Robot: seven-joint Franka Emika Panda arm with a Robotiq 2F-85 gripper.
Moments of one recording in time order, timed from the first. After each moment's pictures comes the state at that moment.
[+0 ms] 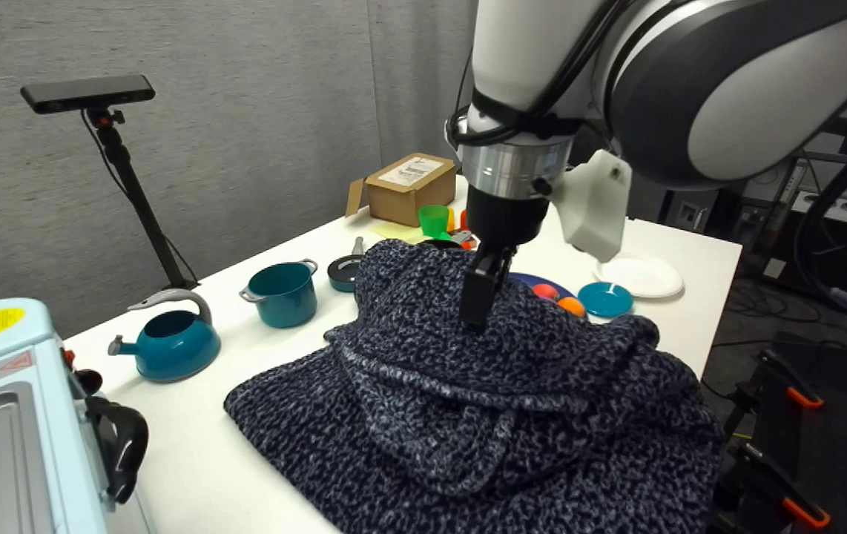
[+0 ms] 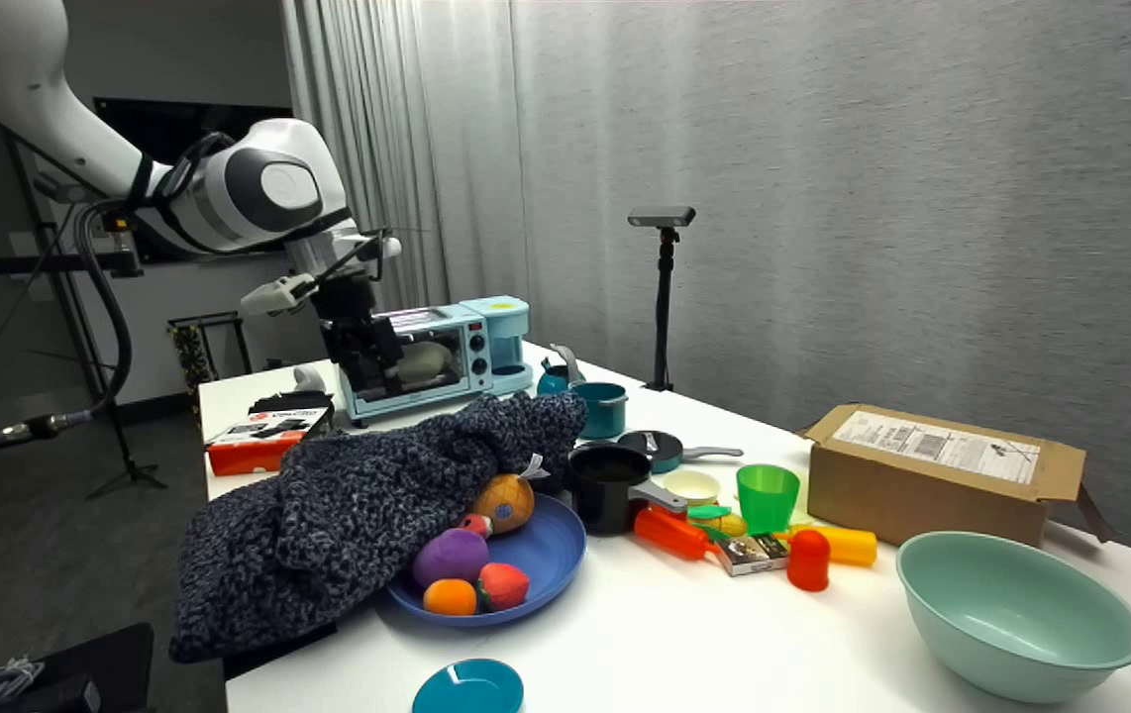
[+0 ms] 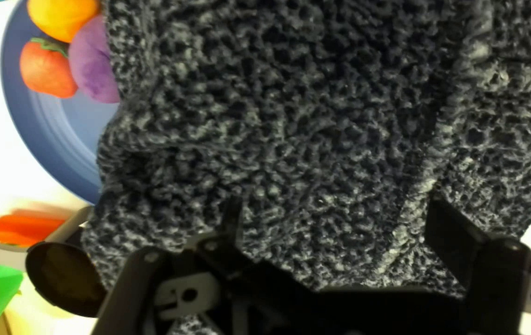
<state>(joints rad) 0.24 0.08 0.27 -2.16 -0.26 2.32 0.38</state>
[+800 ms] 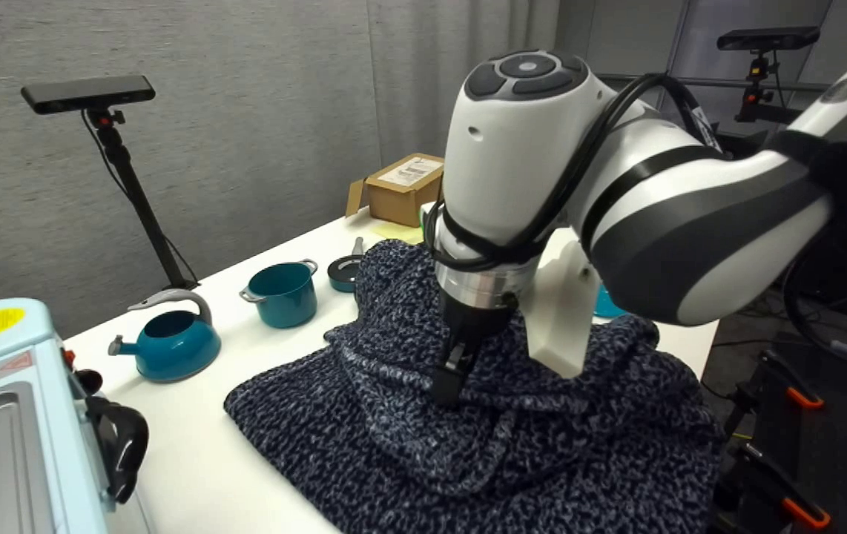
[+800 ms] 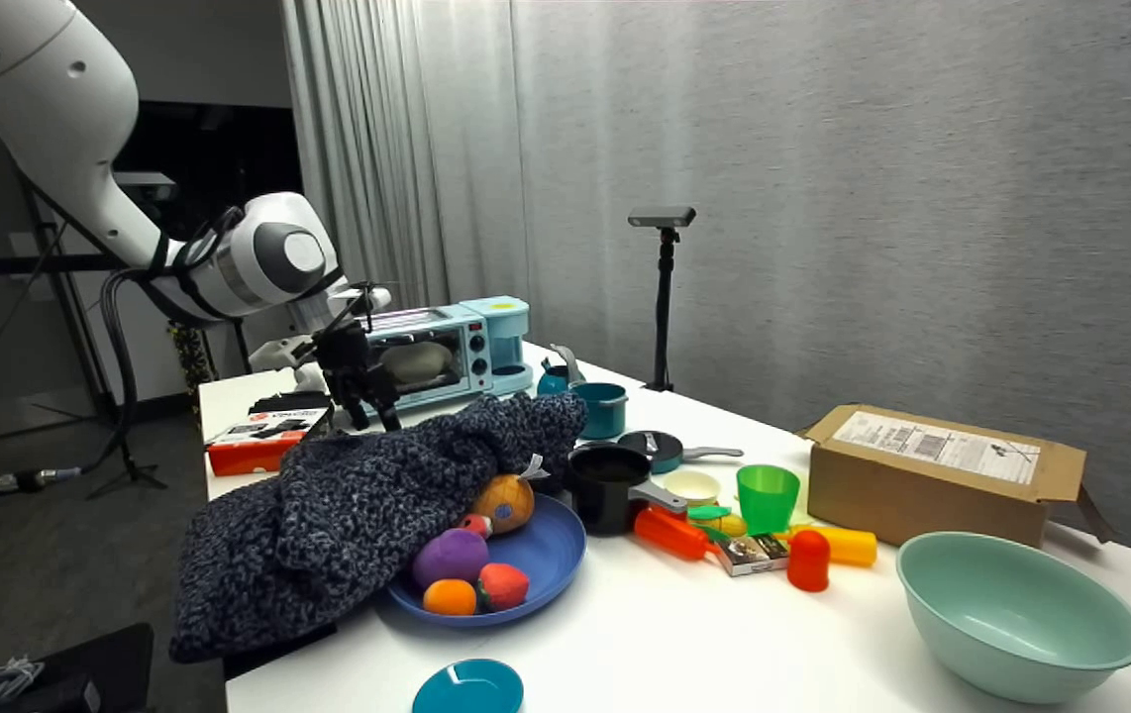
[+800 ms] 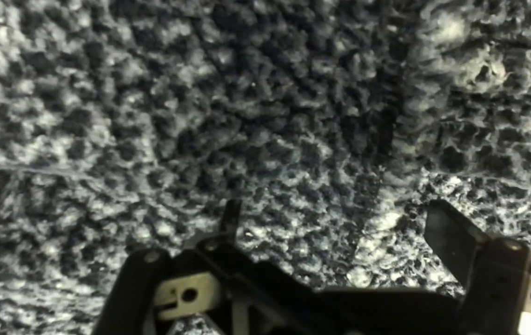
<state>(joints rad) 0.38 0.25 0.21 -2.14 -0.48 2.47 0.63</state>
